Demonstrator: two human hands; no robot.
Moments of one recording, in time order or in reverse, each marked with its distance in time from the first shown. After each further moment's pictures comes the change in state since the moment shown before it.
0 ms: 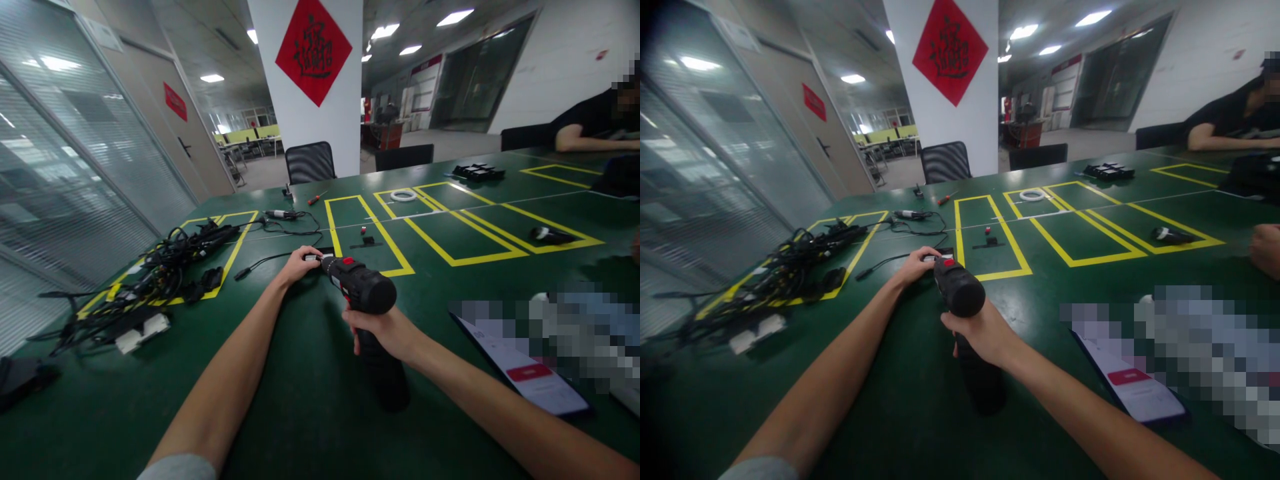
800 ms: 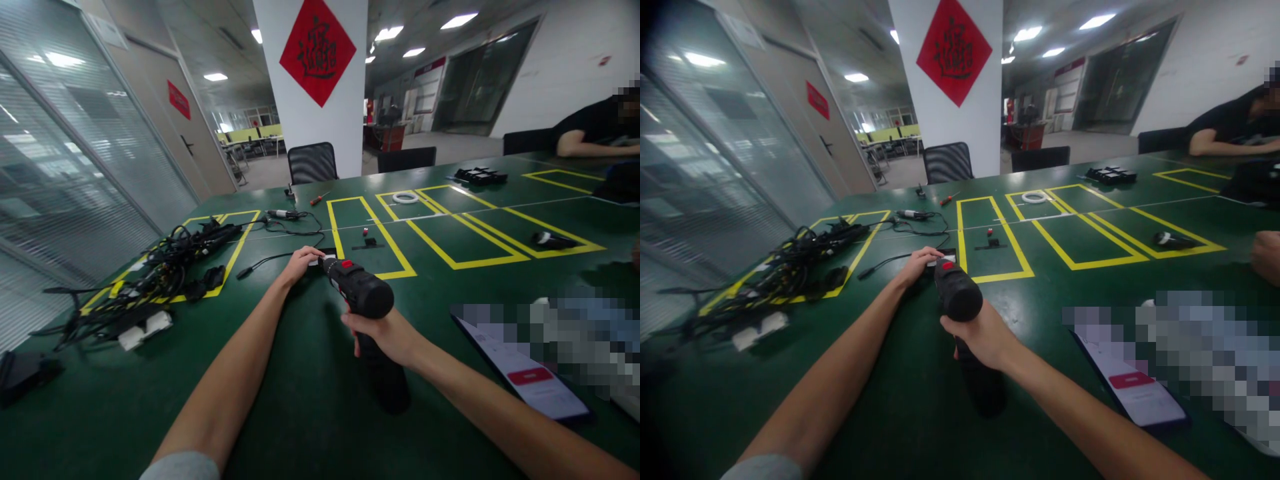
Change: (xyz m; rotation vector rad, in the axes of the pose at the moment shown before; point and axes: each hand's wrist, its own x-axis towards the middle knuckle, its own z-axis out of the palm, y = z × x) left_hand 0.001 -0.001 0.001 -0.140 0.035 -0.075; right_hand -0.002 -0.004 0.006 -0.029 0.019 0.011
